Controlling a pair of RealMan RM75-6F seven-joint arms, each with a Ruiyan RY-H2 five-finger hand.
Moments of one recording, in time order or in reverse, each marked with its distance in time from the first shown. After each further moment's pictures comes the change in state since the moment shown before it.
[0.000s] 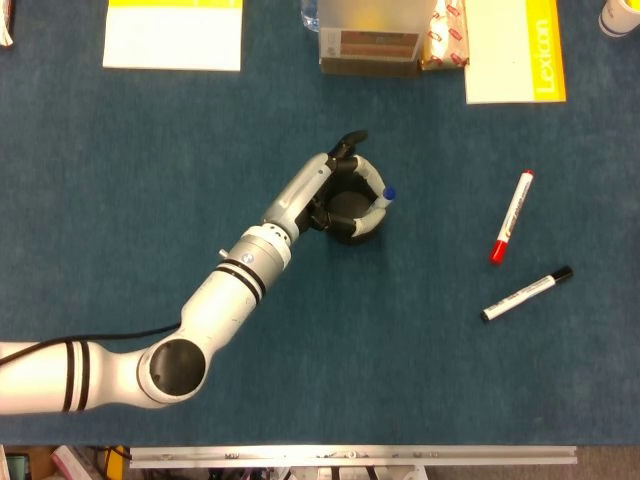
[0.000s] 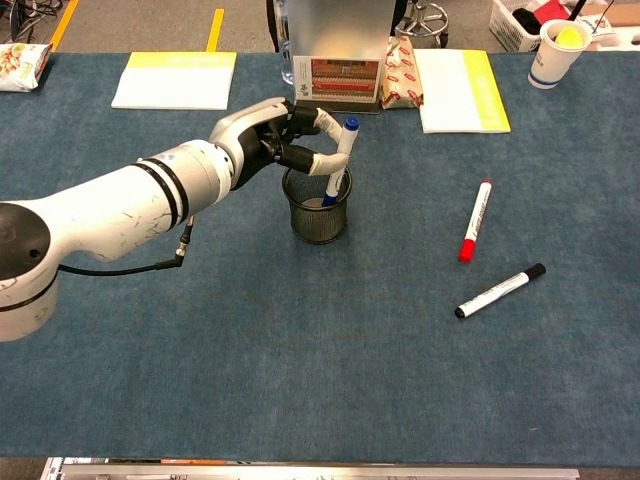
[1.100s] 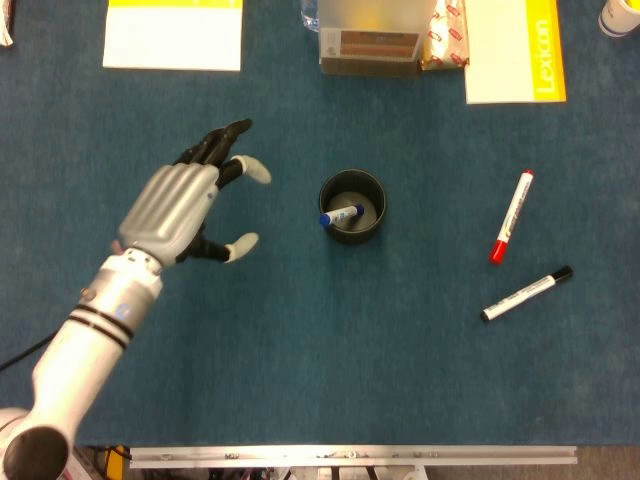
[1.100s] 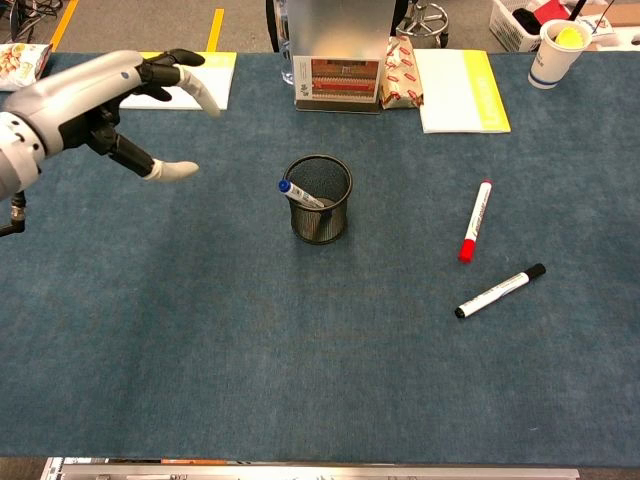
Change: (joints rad) left arm 0.156 0.477 0.277 -0.390 0.381 0.285 0.404; right arm -0.010 -0.027 -0.015 0.017 -0.060 0.042 -0.066
